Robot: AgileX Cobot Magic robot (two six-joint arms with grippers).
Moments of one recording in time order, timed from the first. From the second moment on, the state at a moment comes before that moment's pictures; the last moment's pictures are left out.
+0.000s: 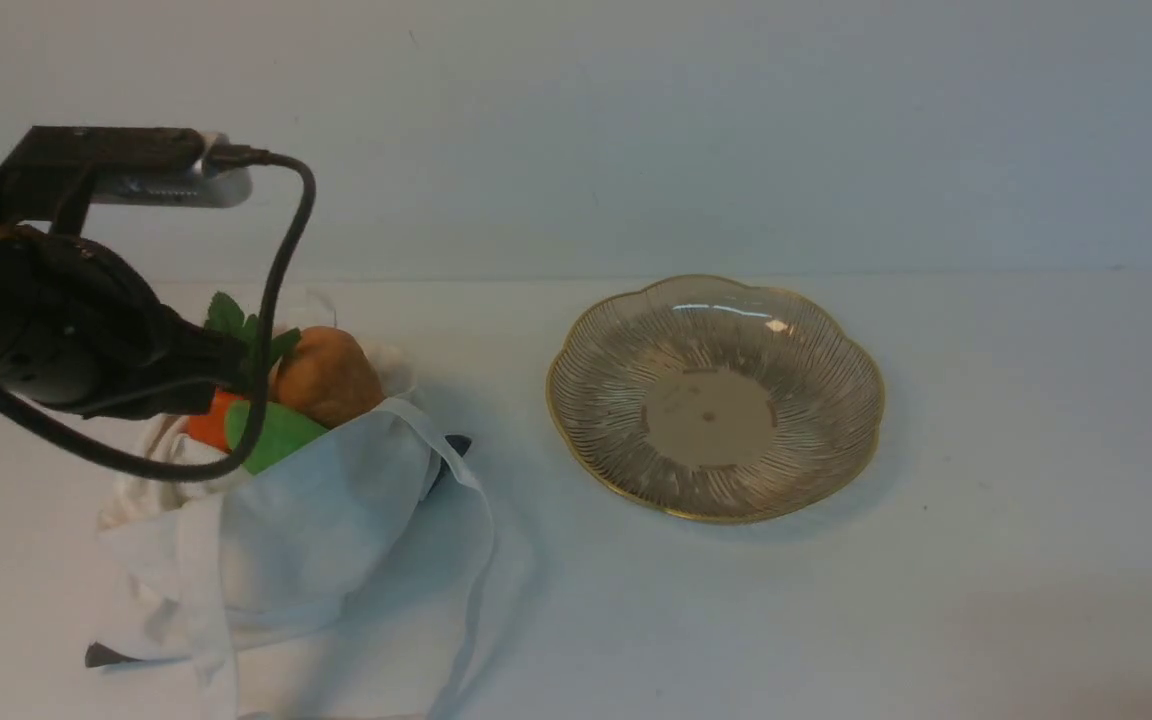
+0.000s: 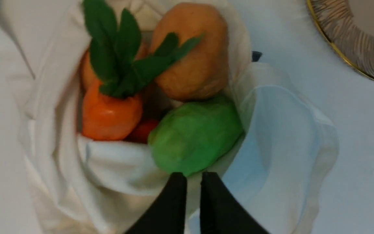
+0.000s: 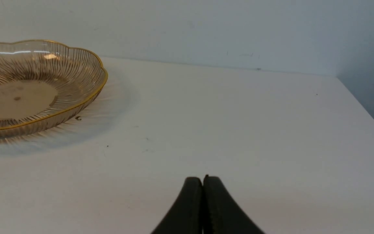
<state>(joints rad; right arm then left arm) -0.06 -0.01 0.02 0.01 0.38 -0.10 -0.05 1.38 -1.08 -0.32 0.82 0.31</state>
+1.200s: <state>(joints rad) -0.06 -0.01 0.02 0.01 0.38 -0.10 -0.05 1.41 -1.08 -0.42 0.75 0.46</state>
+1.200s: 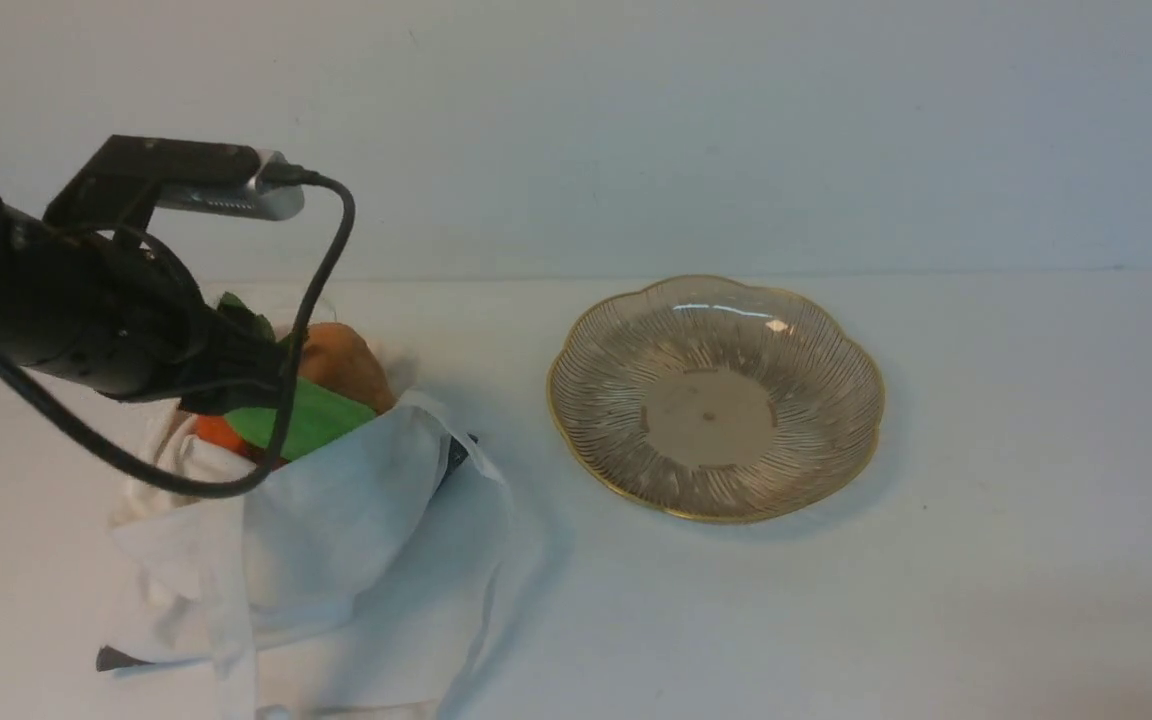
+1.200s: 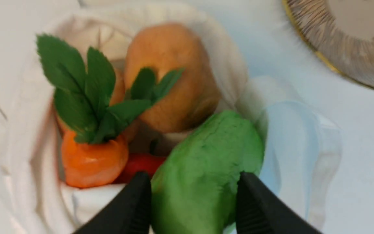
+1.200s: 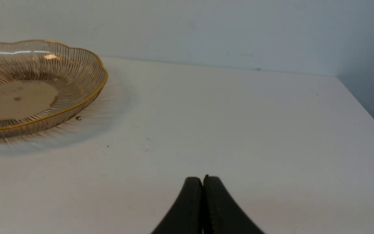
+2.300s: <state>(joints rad) -0.06 -0.01 0.02 0.01 0.38 -0.10 -0.53 1.80 -1.23 -1.11 0.18 0.90</state>
